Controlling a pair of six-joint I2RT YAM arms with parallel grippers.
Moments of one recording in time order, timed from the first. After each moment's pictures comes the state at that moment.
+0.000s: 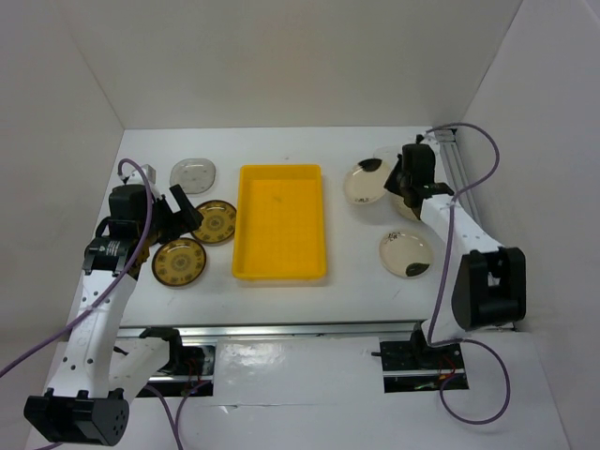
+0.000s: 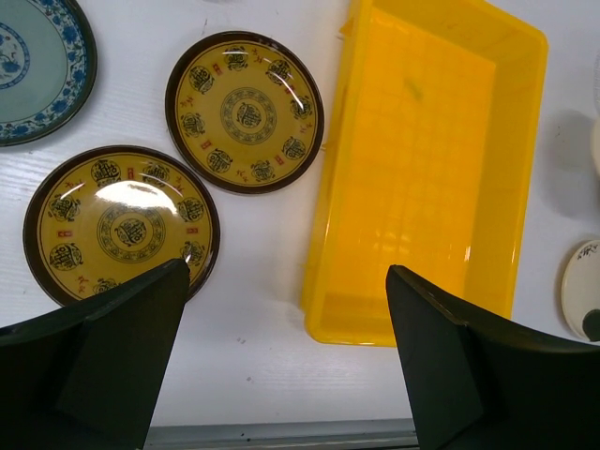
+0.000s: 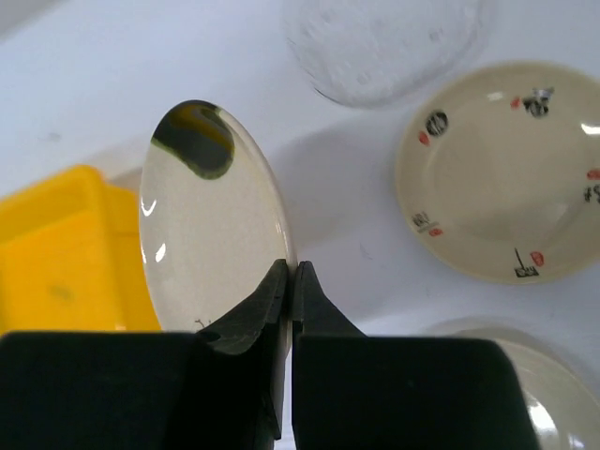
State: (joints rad) left arm -0.02 0.88 0.99 -0.73 0.05 -0.45; right arm 0.10 1.53 1.07 -0.18 0.15 0.48
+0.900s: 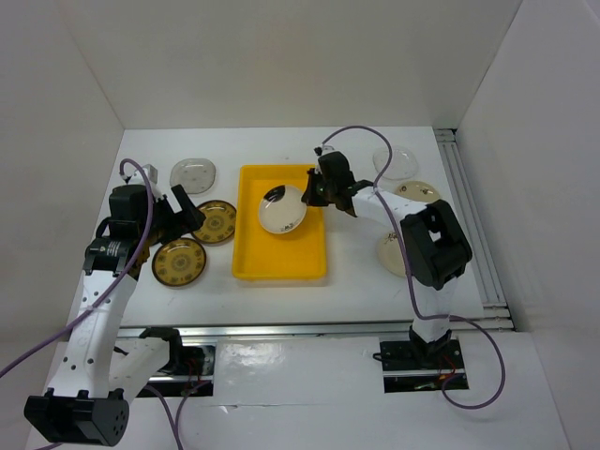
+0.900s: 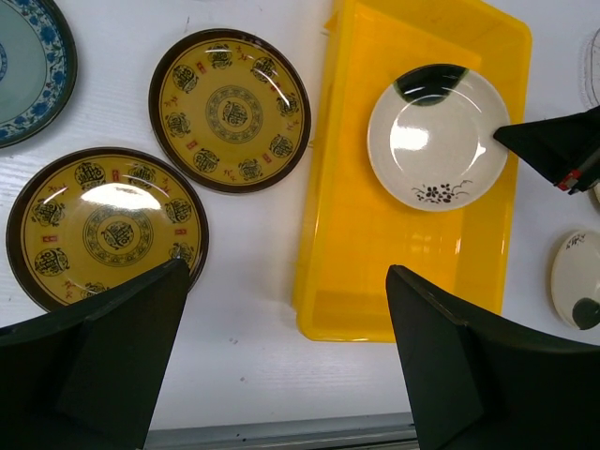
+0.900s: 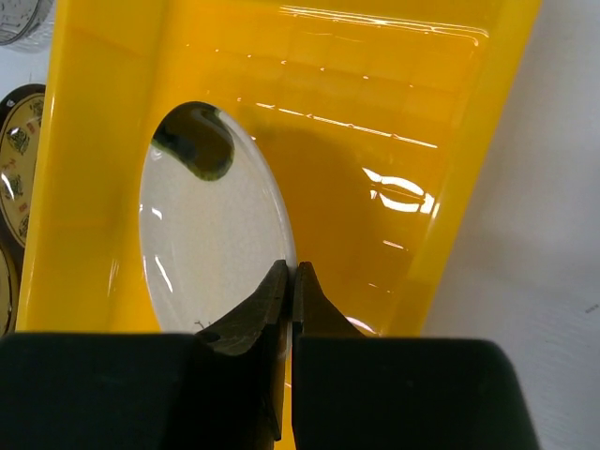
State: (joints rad) left arm -0.02 0.88 0.99 -0.72 0.09 -0.45; right arm 0.51 1.88 1.28 -0.05 -0.09 0.45
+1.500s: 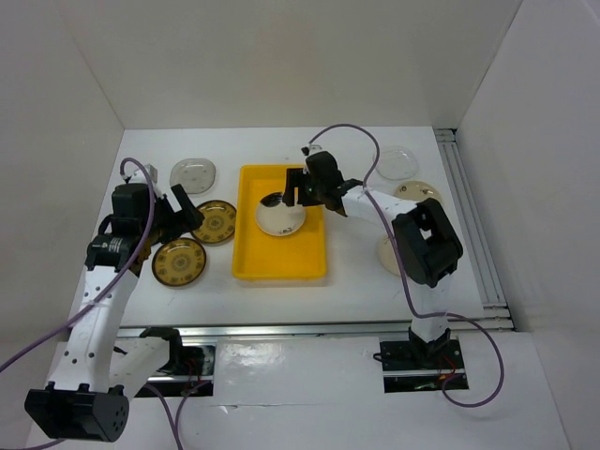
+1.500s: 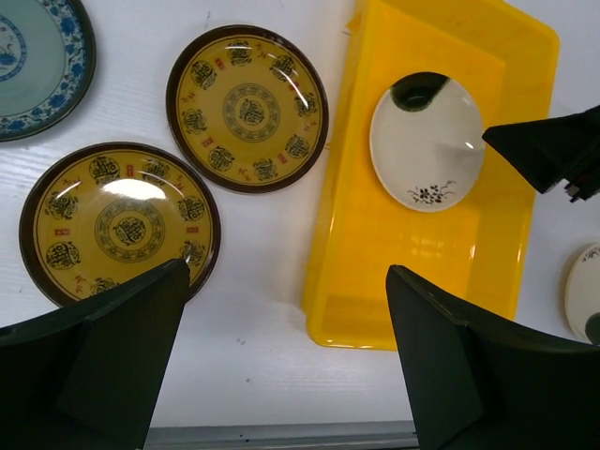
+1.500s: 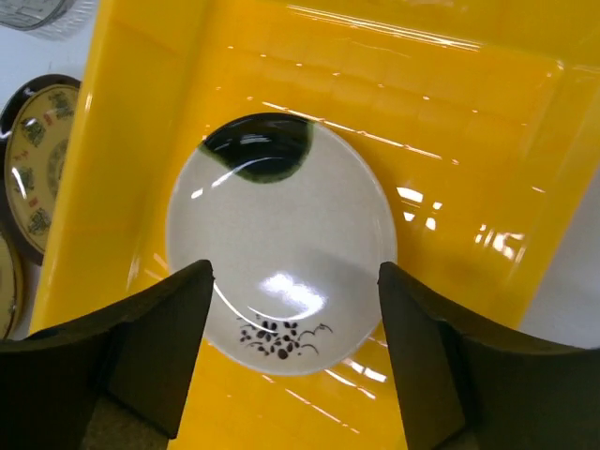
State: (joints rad) left arm -0.02 0.90 0.99 -0.72 0.06 -0.46; right arm 0.56 1.94 1.35 -0.05 -0.07 0.43
